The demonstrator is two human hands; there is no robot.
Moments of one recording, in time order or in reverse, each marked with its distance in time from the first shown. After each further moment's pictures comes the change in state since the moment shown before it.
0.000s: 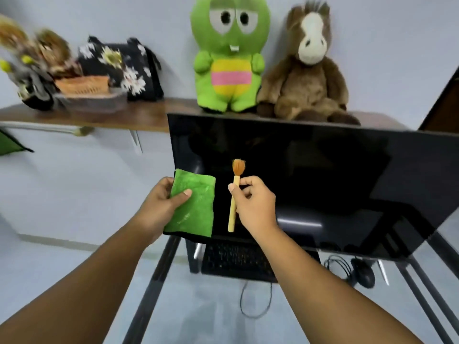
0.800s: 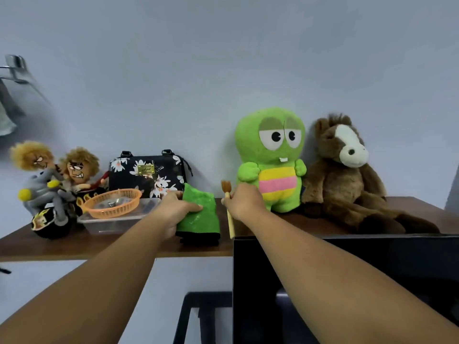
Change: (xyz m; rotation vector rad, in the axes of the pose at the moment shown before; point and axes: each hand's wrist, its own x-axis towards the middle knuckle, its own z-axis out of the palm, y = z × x) left_hand 0.245 0.178 -0.108 0.111 -0.037 -0.014; right_hand 0.231 -0.184 0.162 -0.622 0.016 -0.062
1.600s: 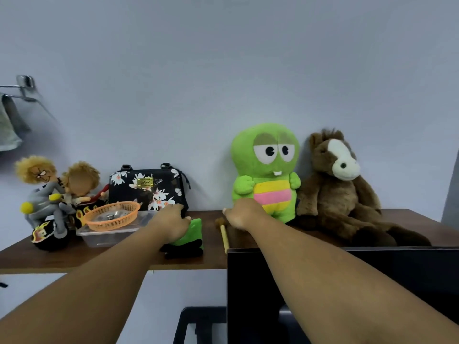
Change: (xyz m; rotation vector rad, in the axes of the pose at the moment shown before) left_hand -0.003 0.009 -0.005 1.158 0.092 0.237; right_hand 0.009 0.011 -0.015 -0.236 -0.199 -0.065
